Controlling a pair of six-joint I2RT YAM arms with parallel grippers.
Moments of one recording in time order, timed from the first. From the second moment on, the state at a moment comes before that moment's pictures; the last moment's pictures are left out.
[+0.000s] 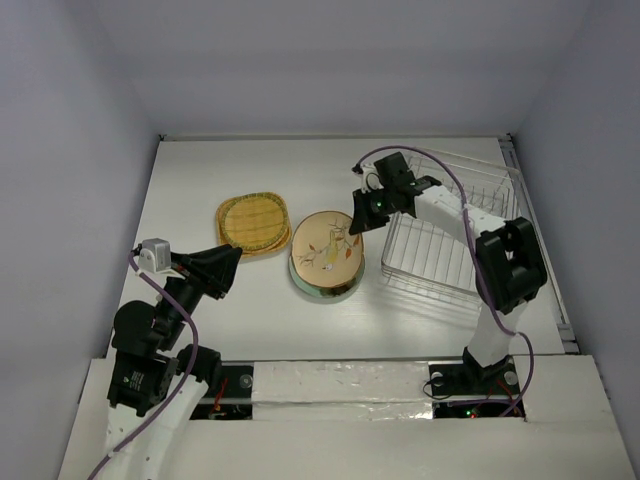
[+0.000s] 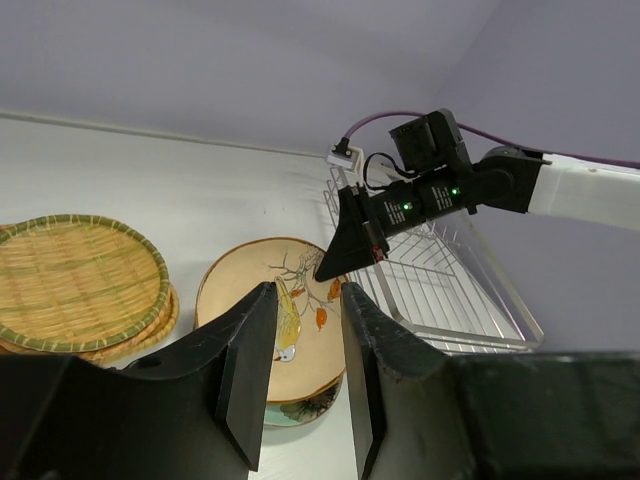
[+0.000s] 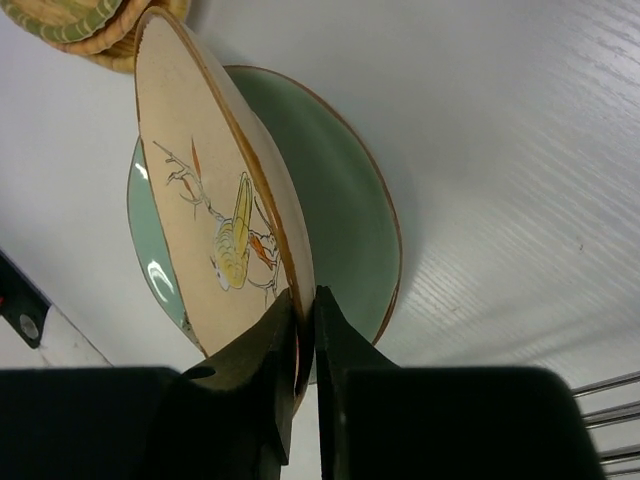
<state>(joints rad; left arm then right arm) -0.30 0.17 0.63 -0.32 0.16 -0.51 0.47 1.83 1.40 -0.51 -0.46 0.17</state>
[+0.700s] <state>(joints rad) -0.30 0.17 0.63 -0.32 0.17 -0.51 0.55 1.88 1.40 -0.59 -0.22 0.12</state>
